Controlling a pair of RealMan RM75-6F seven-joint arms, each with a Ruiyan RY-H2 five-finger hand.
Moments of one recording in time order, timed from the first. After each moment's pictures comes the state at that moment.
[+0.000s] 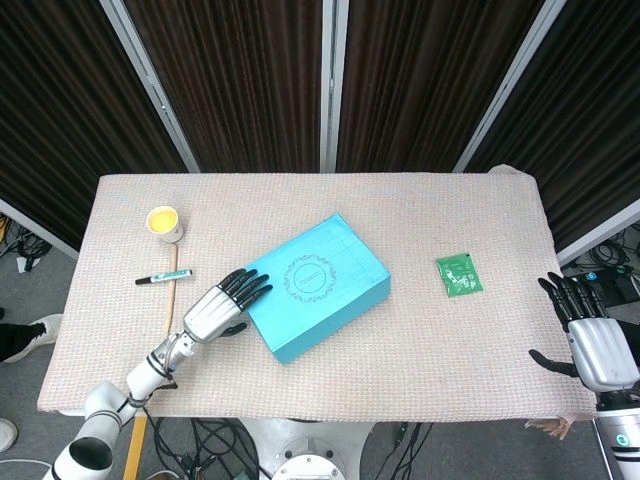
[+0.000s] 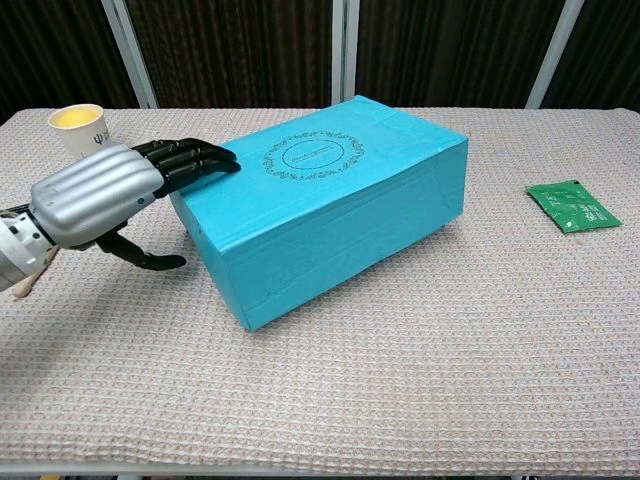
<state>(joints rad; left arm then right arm) -0.59 -2.12 0.08 -0.12 1.80 1.51 -0.48 0.15 -0.99 0.04 -1.66 -1.56 1.43 0.09</state>
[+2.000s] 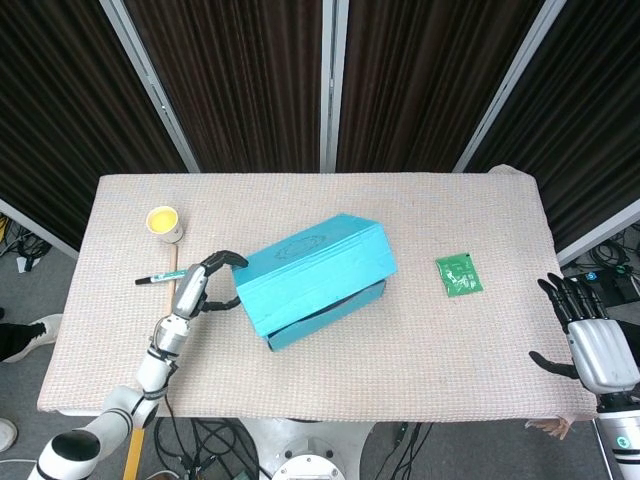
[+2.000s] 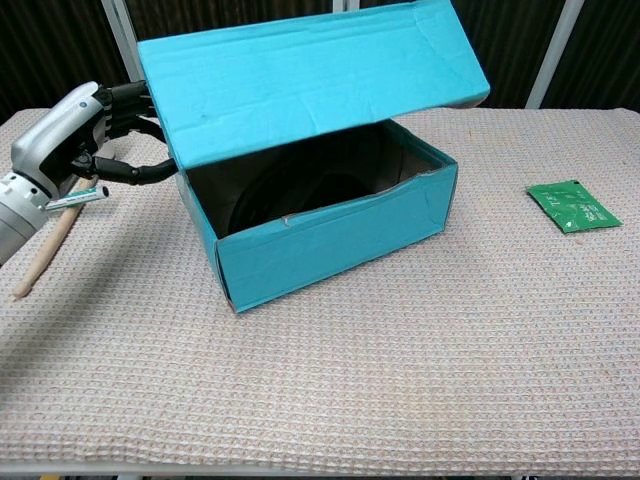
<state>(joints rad) -0.62 -2.02 -0.07 -0.50 1.53 1.41 -1.11 0.14 -0.96 0.04 -1.70 -1.56 1.43 0.07</state>
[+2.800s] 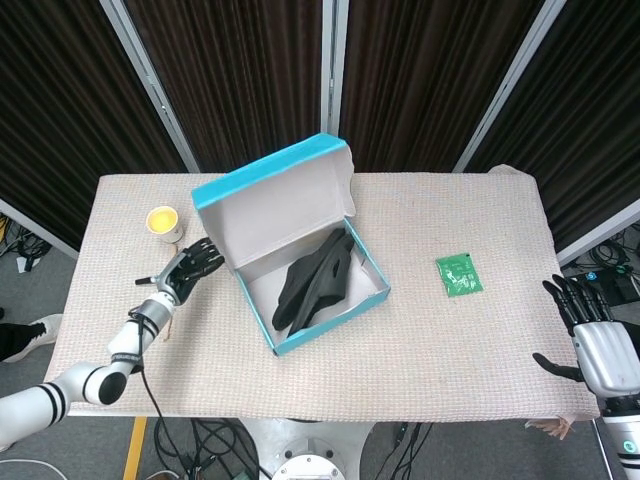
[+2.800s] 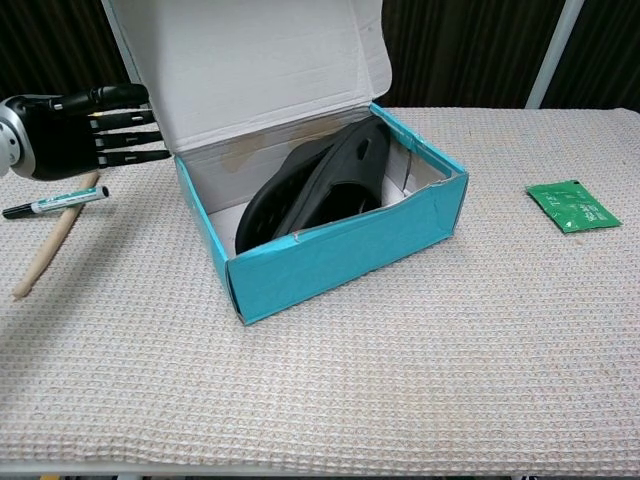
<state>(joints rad) -0.68 -1.44 -0.27 -1.35 1.12 0.64 -1.52 0.12 -0.96 0.03 -1.68 -1.59 1.46 0.11</state>
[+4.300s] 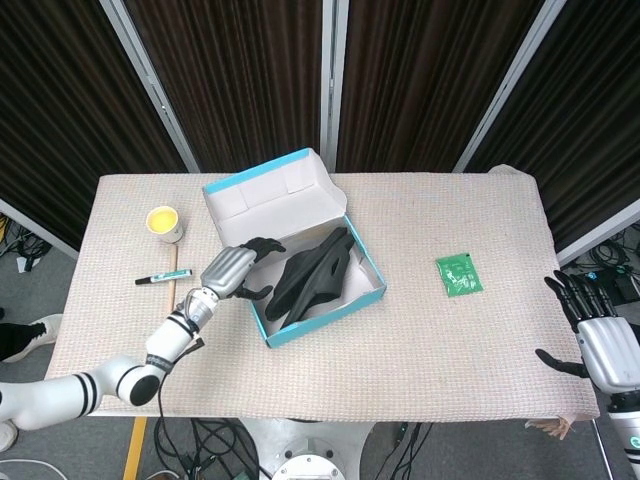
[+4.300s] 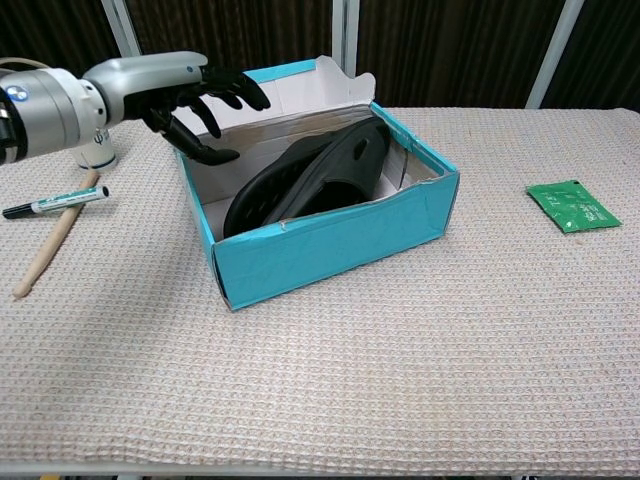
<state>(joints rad) -0.84 -1.51 -0.22 -1.46 1.14 0.81 -0.08 0.14 -0.97 0.04 -1.60 -1.61 1.46 0.20</state>
